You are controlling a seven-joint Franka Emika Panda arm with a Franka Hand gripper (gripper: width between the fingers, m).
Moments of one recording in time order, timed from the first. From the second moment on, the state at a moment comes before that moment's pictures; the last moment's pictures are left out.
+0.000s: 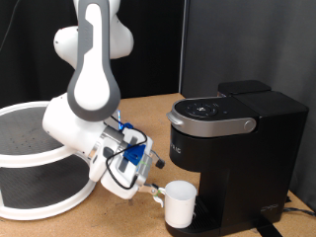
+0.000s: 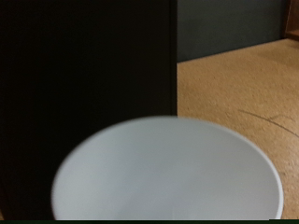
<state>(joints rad) -0.01 0.22 -0.17 -2.51 1.65 2.13 -1.83</state>
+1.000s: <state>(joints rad) -0.10 -0.10 -0.27 -2.65 1.31 2.04 -1.60</state>
